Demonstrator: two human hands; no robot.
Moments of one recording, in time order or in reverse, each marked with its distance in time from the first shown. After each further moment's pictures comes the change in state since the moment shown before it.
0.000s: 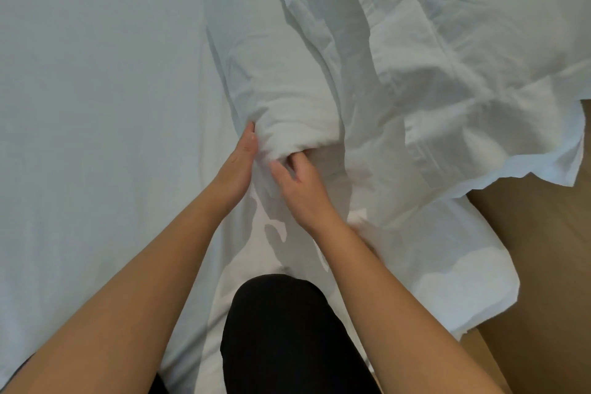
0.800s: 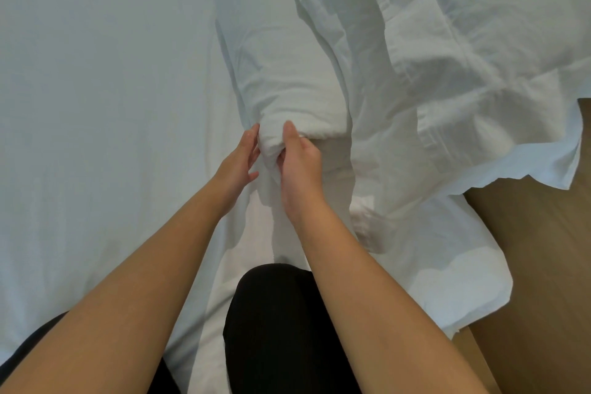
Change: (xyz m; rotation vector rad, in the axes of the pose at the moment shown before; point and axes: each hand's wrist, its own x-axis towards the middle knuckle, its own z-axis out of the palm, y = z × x) left_hand -0.019 -0.003 -0.004 -0.194 -0.060 -0.103; right_hand 0.006 -0.027 0.031 0.508 0.285 0.308
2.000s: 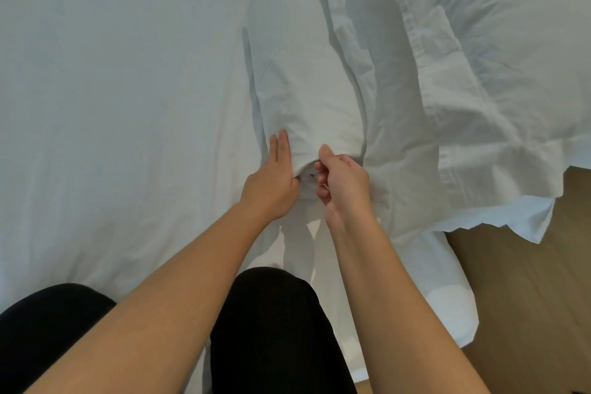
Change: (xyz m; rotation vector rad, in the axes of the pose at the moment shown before) left_hand 0.006 -0.008 0.040 0.831 0.214 0.104; right_hand -0.005 -0.034 -0.026 -0.208 0.138 0.065
